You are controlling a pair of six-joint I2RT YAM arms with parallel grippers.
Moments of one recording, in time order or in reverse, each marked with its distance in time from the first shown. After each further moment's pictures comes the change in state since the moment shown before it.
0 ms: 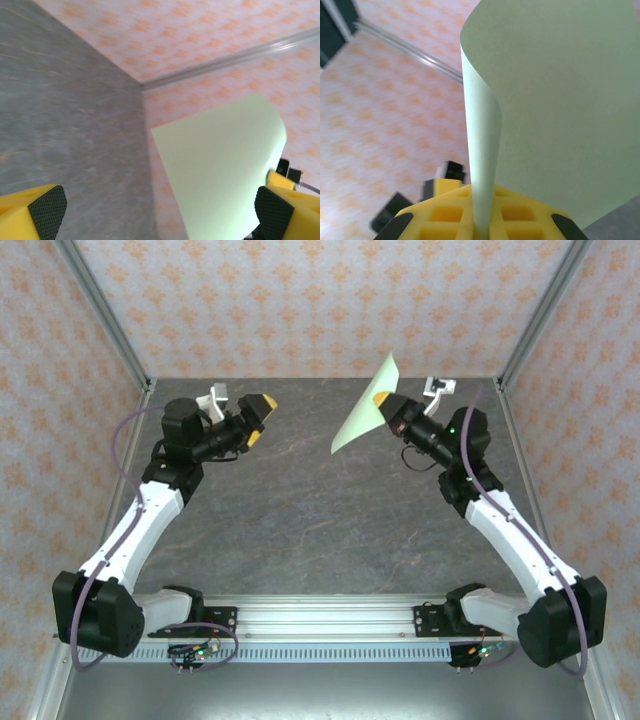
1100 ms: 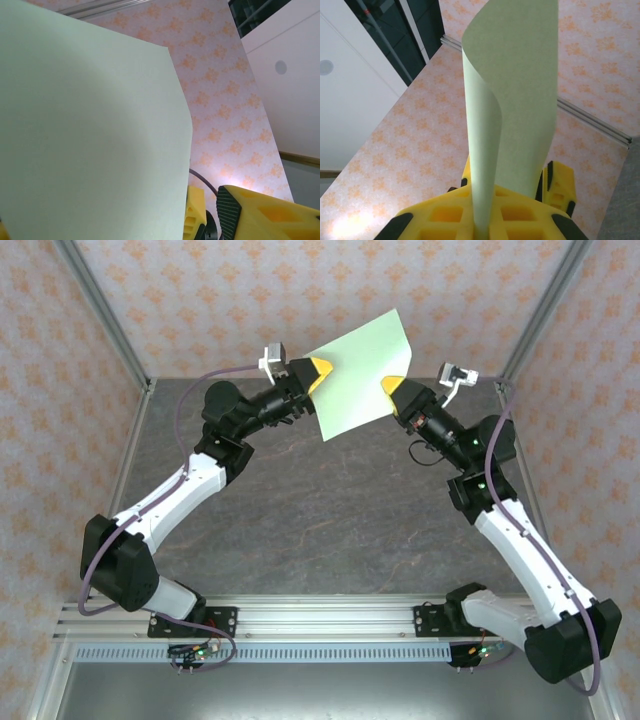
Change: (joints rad) left arm -0.267 0.254 0.226 0.587 0.000 -0.405; right arm 0.034 -0.088 0.023 0.130 -0.011 0.183
